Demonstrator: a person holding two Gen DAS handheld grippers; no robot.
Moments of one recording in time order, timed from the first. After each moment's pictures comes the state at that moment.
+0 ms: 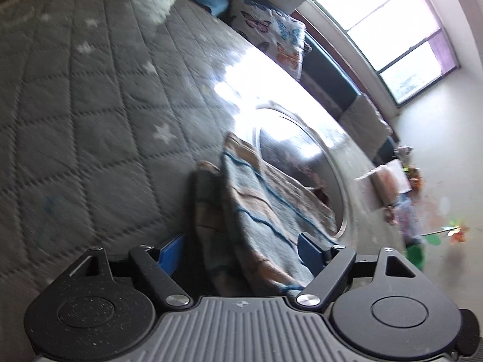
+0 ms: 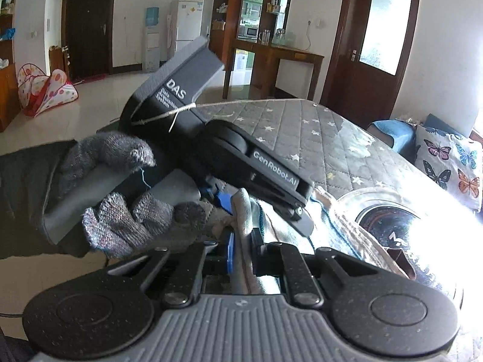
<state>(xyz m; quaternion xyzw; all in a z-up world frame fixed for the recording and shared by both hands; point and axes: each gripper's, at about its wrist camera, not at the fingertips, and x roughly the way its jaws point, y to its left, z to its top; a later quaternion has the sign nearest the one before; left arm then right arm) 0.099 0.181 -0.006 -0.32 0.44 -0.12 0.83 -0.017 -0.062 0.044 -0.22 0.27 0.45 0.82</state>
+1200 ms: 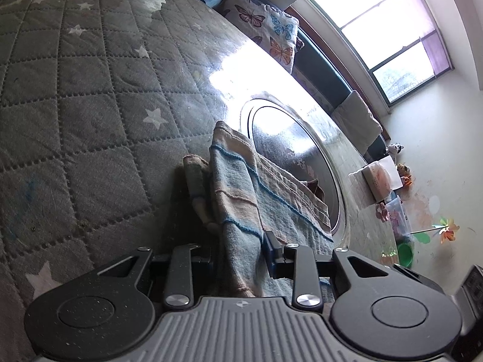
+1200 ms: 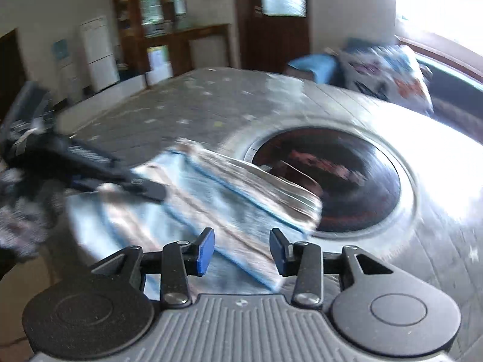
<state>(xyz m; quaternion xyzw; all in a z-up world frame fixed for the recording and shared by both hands) 0.104 0.175 -0.016 -0.32 0.44 -0.13 0.83 0.074 -0.169 0.014 -0.07 0.38 0.31 0.87</state>
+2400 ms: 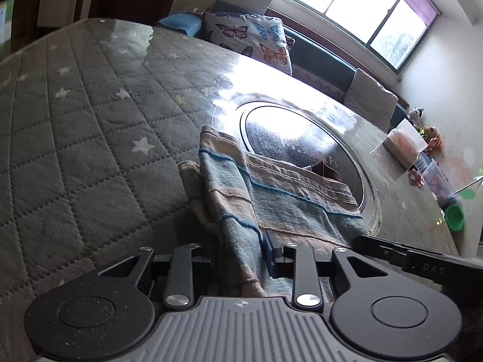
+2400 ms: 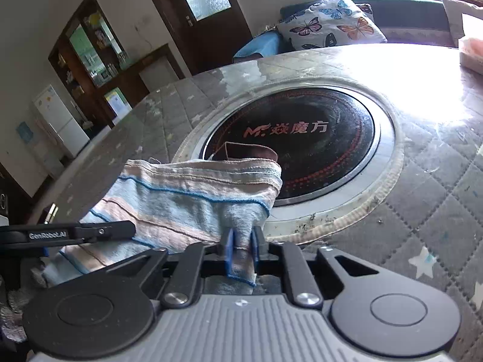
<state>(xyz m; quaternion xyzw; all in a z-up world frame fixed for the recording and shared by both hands) 0.093 0.126 -0.002 -0.17 0.41 -0.10 0.89 0.089 -0.203 -0.018 0.10 0.41 0.25 0.87</state>
